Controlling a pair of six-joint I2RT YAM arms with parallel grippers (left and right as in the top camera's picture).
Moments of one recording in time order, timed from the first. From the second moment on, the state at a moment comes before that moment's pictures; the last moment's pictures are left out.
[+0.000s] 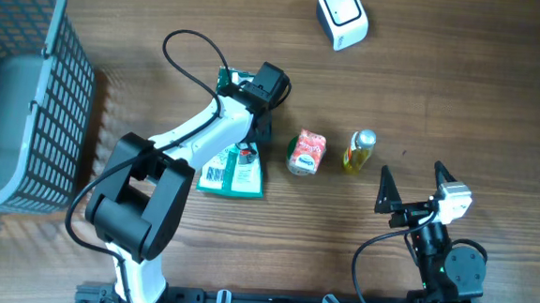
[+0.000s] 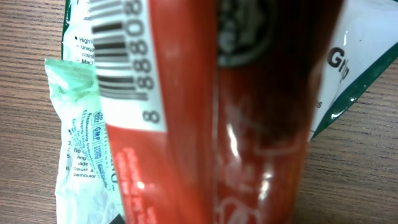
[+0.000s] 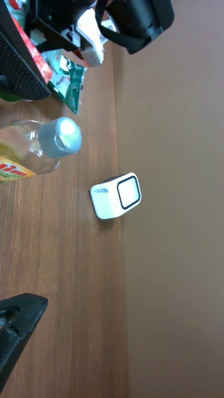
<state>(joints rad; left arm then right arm) -0.52 1.95 1.29 -0.70 -0.24 -0.61 0.13 0.02 0.01 0.00 -0.05 0.12</state>
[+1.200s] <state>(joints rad) -0.52 1.95 1.28 -0.69 -0.24 -0.61 0.13 0.02 0.01 0.00 -0.05 0.12</state>
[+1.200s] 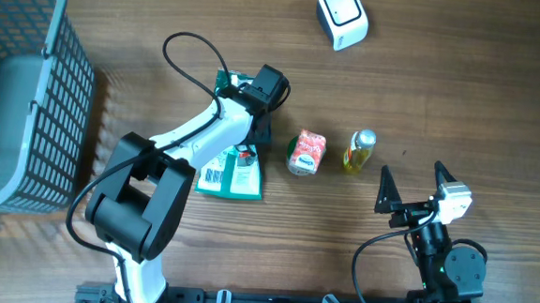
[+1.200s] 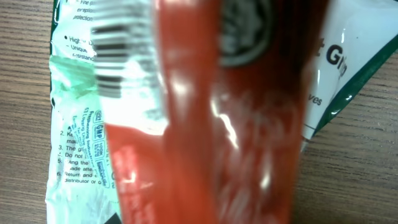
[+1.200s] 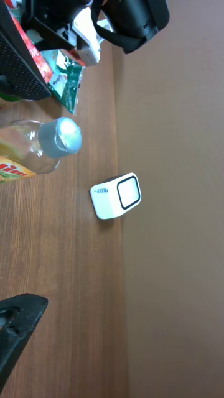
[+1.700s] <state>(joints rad) -0.51 1.95 1.28 -0.71 -0.25 -0.56 0.13 0.02 0.01 0.00 -0.05 0.12</state>
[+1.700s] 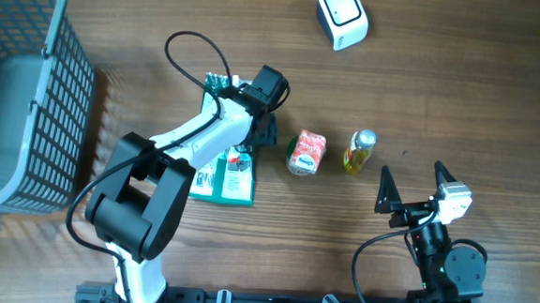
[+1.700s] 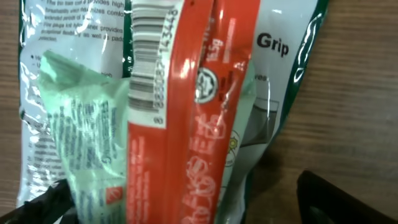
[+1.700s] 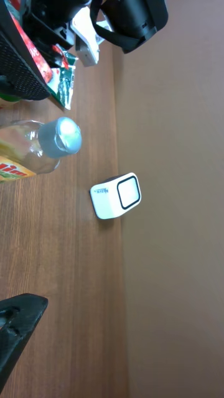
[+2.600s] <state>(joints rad) 0.07 1.54 1.39 -0.85 0.11 -0.33 0.13 0.02 0.01 0.00 -0.05 0.12</state>
